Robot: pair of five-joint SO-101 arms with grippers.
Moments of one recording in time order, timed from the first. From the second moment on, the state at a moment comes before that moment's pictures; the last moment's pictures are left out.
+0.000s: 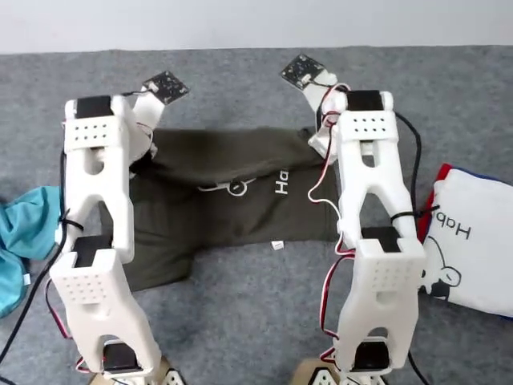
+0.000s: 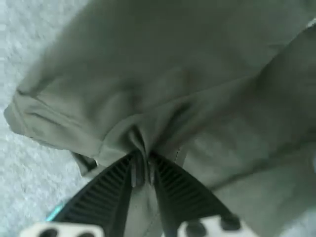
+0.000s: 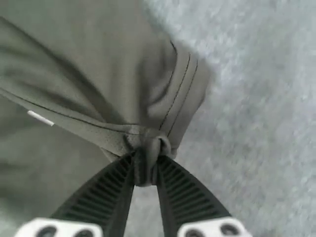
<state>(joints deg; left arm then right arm) -9.6 29.3 -29.0 94.9 -42.4 -5.5 33.0 -35.1 80.4 40.7</state>
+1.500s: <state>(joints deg) -16.9 0.7 13.4 94.6 -48.7 -8.4 22.0 -22.8 95.7 42.7</state>
